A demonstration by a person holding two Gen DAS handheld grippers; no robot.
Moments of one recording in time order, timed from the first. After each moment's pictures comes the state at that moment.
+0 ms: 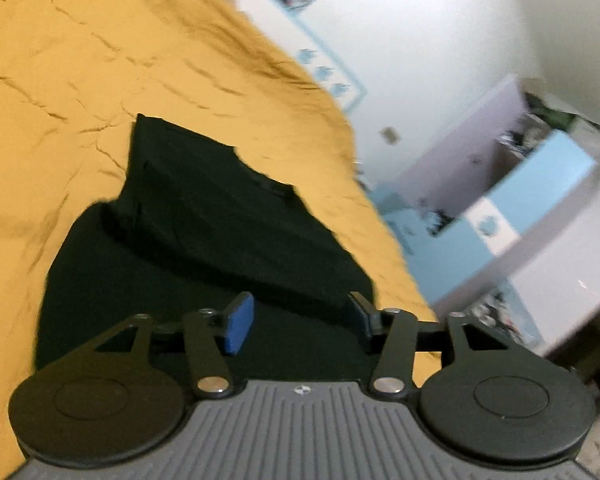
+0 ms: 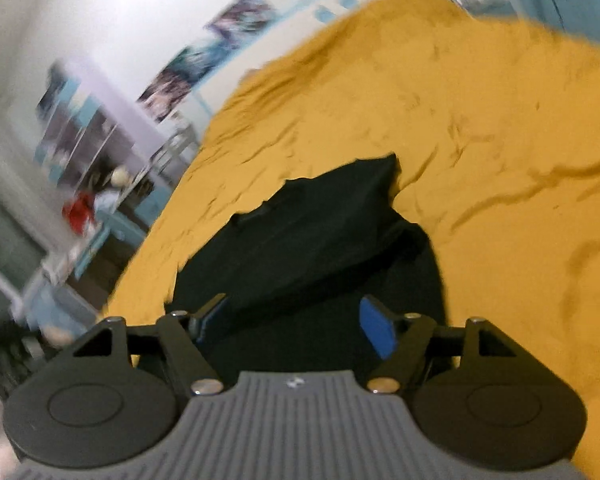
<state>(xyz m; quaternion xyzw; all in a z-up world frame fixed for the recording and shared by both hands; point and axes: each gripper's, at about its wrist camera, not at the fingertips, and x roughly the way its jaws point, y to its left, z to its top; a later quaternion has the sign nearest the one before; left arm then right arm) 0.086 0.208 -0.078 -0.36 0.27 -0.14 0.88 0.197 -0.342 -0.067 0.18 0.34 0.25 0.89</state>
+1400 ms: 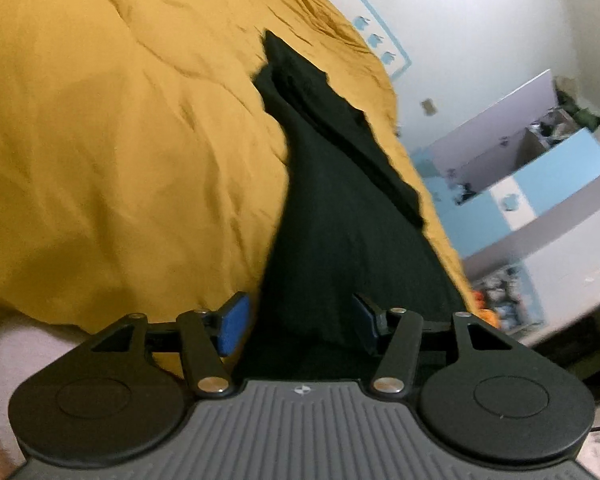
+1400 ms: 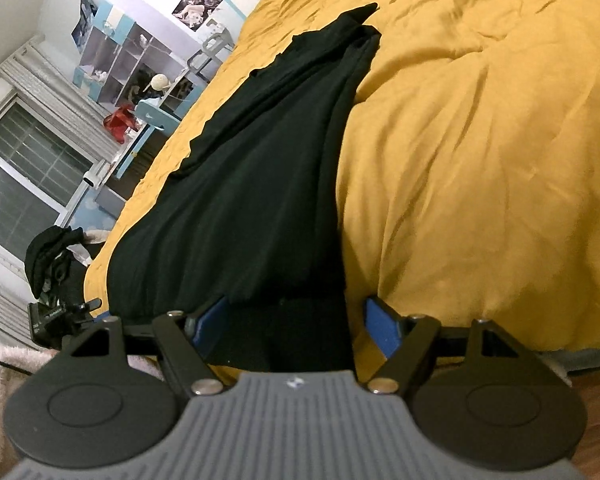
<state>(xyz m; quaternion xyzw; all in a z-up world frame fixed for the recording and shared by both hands) -0.048 0.253 -0.181 -0.41 0.34 -0.12 0.84 0.080 -0.408 -0.183 0.22 0.46 0.33 0.79</state>
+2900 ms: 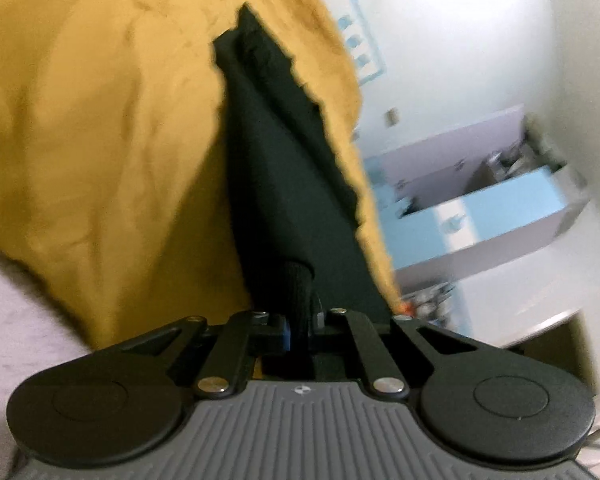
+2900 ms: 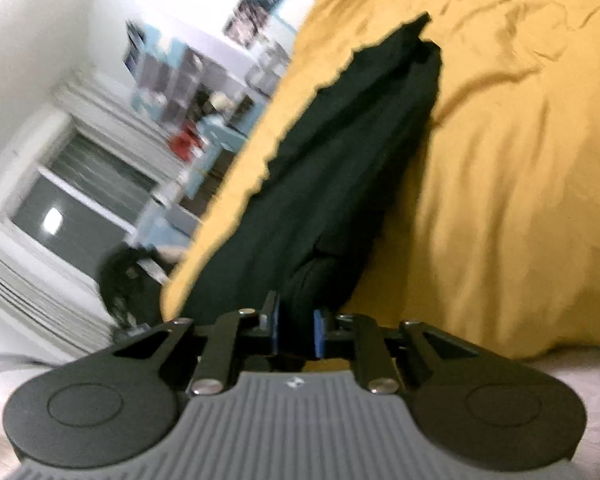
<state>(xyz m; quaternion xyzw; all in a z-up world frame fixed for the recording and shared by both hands) -0.052 0.227 -0.176 -0.51 0.30 -0.17 0.79 0.084 -0.412 -0.150 0.33 0.40 0.42 0.74</state>
